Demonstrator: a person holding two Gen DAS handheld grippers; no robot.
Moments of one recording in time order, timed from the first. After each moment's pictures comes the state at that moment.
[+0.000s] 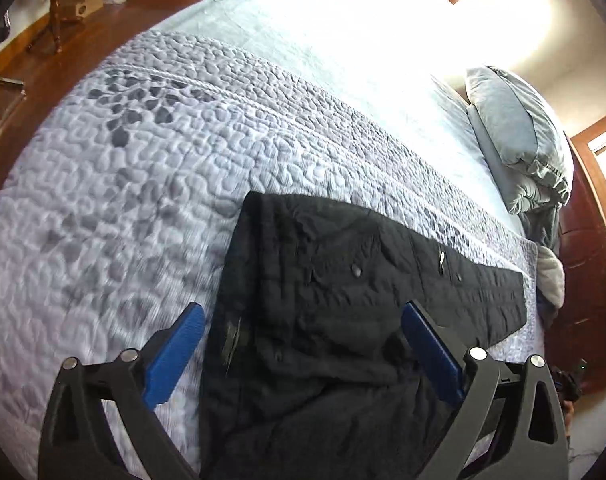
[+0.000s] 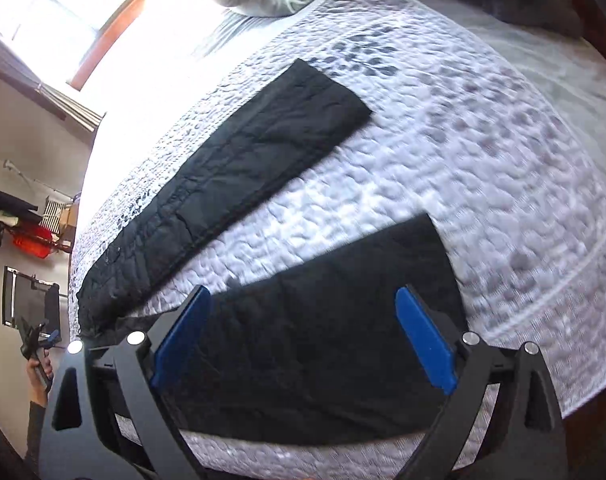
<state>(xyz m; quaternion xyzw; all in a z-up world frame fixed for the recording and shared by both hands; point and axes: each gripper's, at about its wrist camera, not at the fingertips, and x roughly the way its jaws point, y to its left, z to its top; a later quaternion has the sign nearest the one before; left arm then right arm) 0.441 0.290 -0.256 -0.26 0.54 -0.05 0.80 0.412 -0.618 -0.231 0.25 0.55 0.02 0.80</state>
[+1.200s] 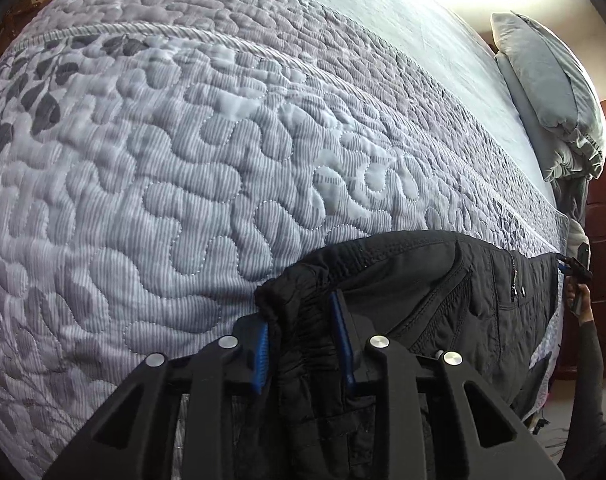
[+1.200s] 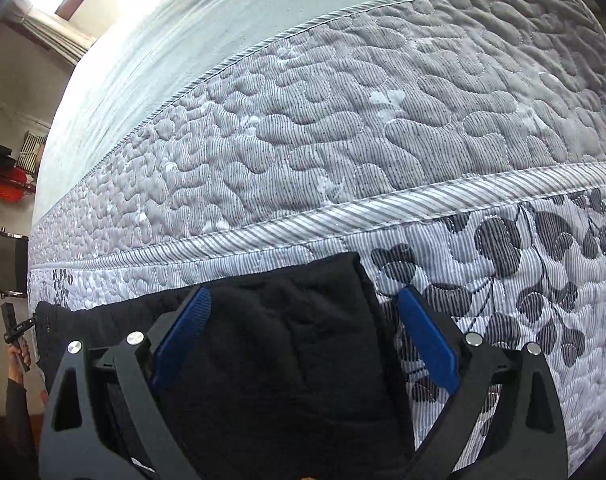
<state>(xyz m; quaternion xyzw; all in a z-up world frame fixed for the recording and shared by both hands) 0.569 0.268 -0.382 -0.22 0.62 -0.08 0.74 0.740 -0.658 -0.349 0.14 0.63 0.09 0.76</state>
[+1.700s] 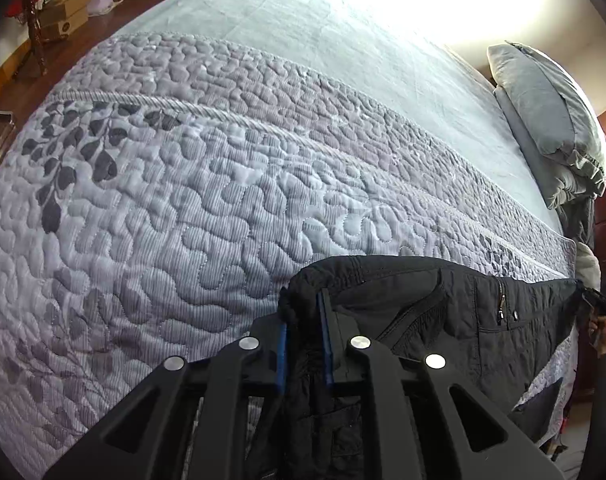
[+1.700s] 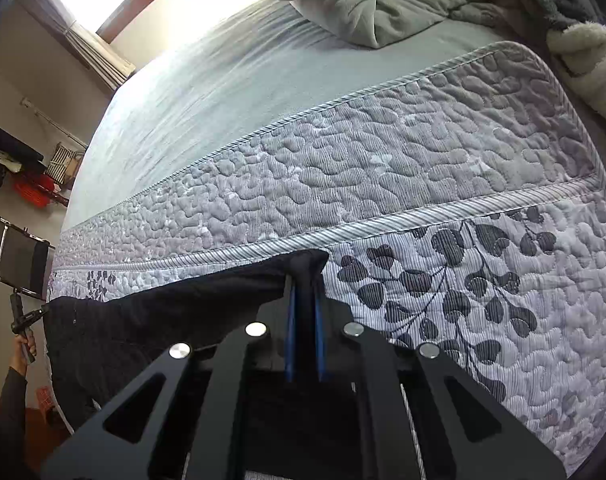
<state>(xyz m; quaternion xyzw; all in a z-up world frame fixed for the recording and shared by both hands) 0.547 0.267 -0.319 -0.20 0.55 -0.03 0.81 0.683 -0.677 -0.254 0.15 0.54 0.10 0.82</state>
